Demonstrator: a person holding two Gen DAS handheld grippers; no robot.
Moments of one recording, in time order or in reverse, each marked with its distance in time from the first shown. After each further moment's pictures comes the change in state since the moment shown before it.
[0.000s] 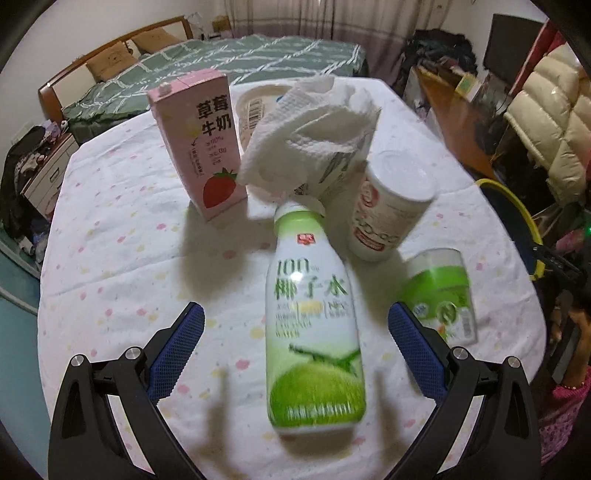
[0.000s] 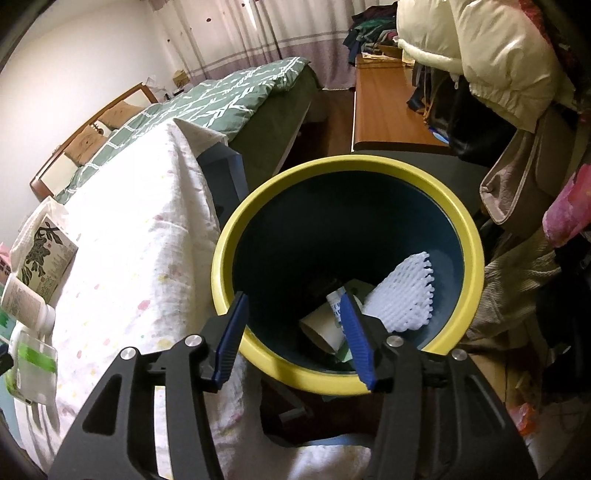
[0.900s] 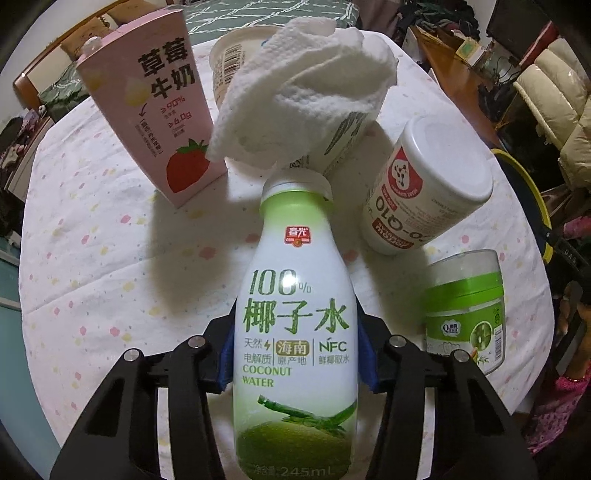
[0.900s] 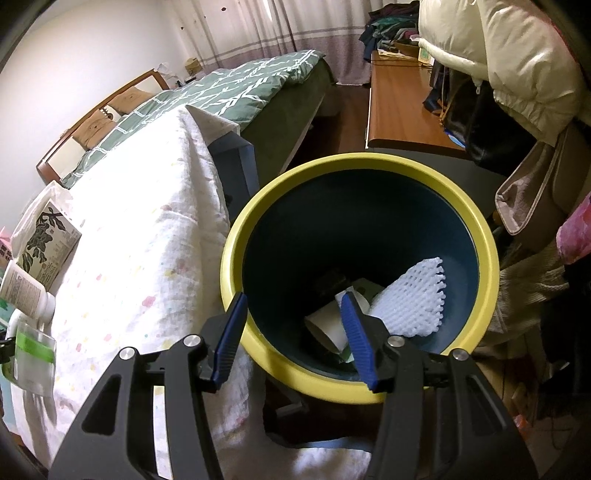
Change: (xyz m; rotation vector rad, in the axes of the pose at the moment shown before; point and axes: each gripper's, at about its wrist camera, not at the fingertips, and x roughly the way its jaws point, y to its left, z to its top) left arm 0.046 0.000 0.018 0.028 0.172 -0.048; right arm 0.007 0.008 0.004 -0.051 0.033 0.019
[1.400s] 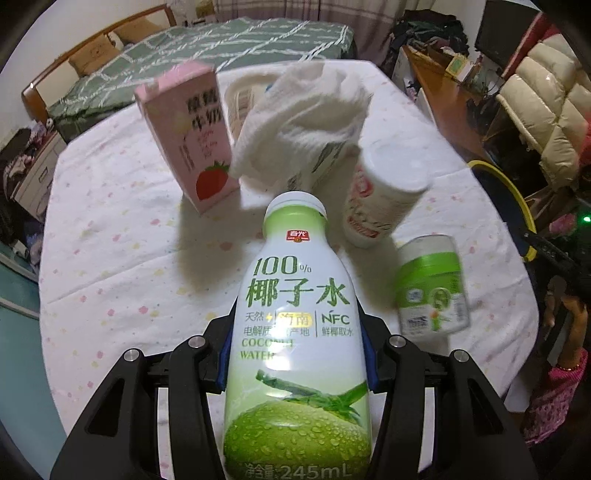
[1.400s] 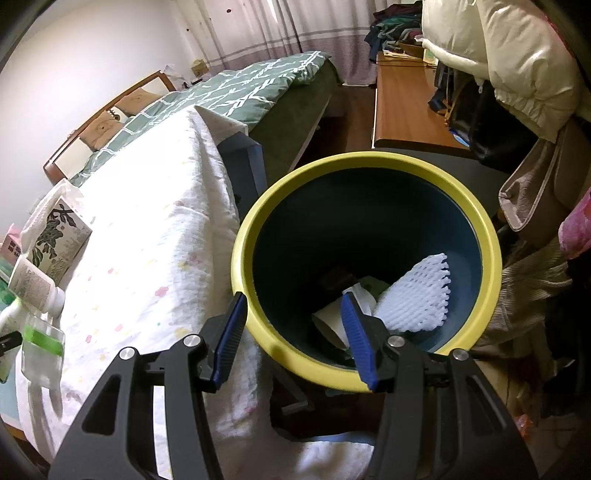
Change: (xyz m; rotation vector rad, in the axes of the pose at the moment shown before) left arm -0.056 -0.002 -0.027 0.021 -0.107 0.004; right arm -0.007 0.002 -0.006 -0.004 -0.006 0.034
